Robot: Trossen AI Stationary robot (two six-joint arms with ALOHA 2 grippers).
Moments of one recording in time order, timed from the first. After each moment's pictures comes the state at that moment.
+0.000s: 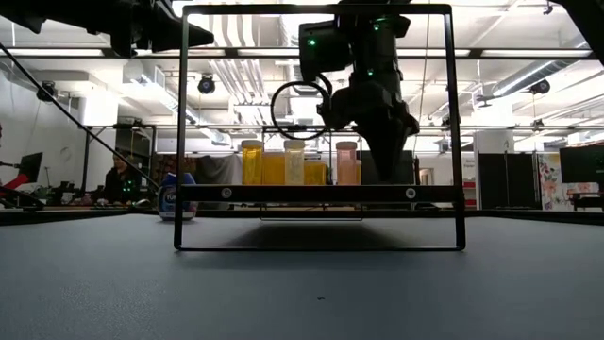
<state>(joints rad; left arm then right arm) -0.10 0.73 0.48 0.18 -0.41 0.61 -0.11 1.99 1.59 -1.18 -0.05 0.44</state>
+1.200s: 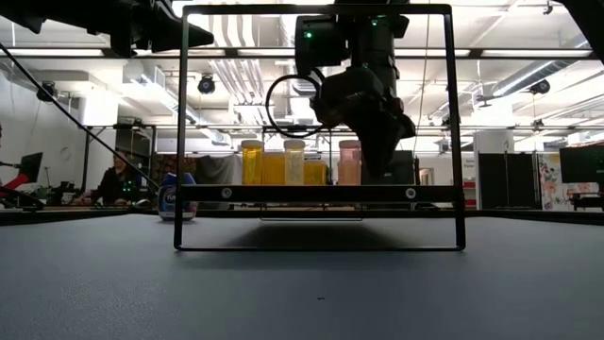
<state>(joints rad) -0.10 0.73 0.48 0.18 -0.41 0.61 -0.08 1.99 1.60 -1.12 -0.14 0.47</state>
